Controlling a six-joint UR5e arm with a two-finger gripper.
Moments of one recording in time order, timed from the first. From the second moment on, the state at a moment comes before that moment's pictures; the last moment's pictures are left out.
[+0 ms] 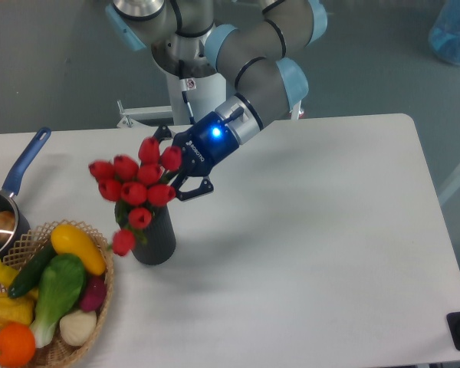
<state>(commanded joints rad) 2.60 -1.72 -2.07 -0.90 0.28 1.25</state>
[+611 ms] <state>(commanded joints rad) 2.62 -1.69 -2.07 -0.90 0.51 1.26</state>
